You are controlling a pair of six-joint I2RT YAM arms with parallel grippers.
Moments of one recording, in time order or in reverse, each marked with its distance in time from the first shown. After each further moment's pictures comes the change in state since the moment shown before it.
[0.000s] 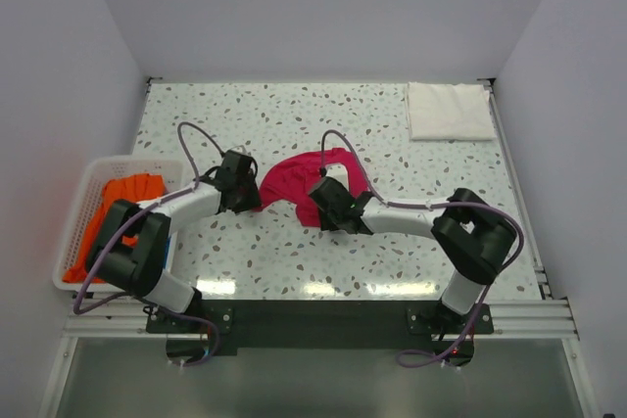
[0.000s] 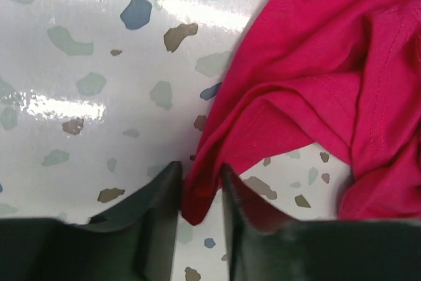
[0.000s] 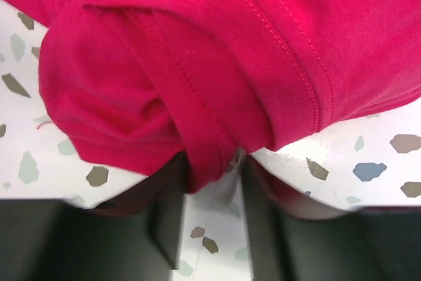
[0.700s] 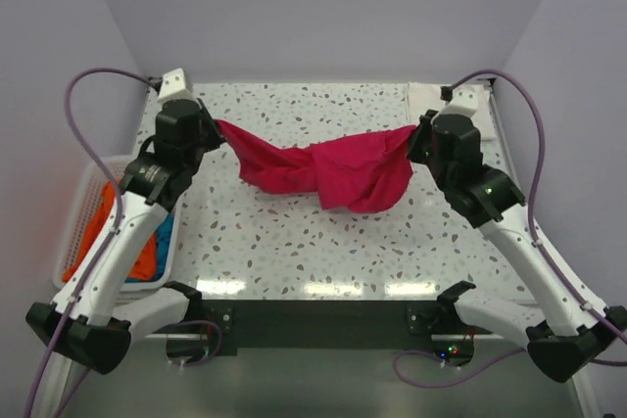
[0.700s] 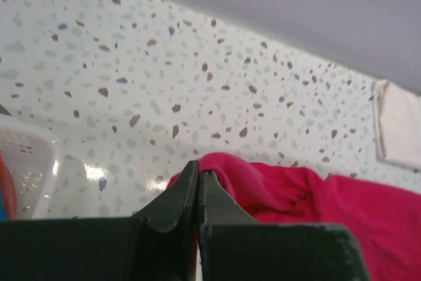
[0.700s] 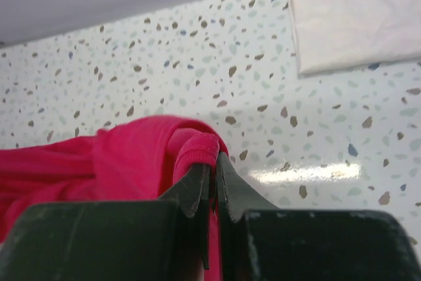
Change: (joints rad) left arm 0.013 -0.402 0.451 -0.286 -0.277 0.111; right arm -0.393 -0.658 0.232 -0.285 0.055 -0.161
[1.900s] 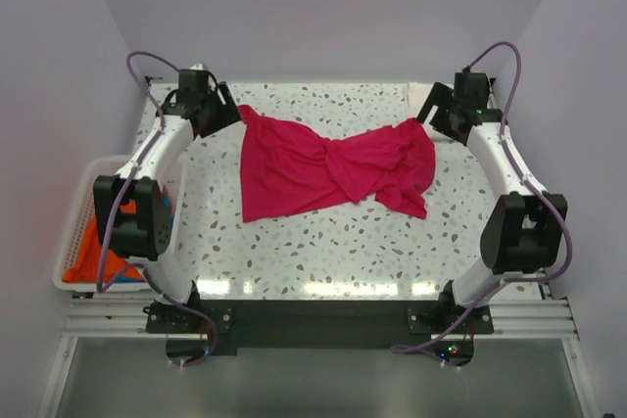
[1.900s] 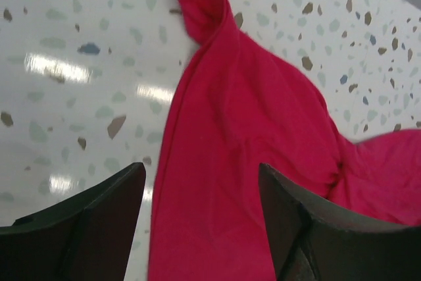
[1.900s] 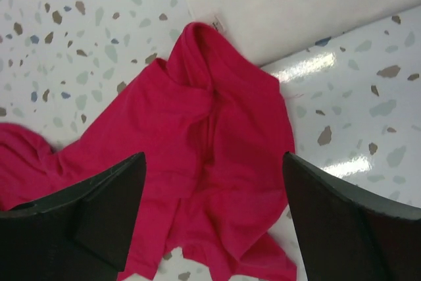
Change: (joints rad) left arm 0.276 0.691 0.332 0.038 0.384 0.014; right arm -0.526 0.651 0.294 0.001 -0.336 -0.026
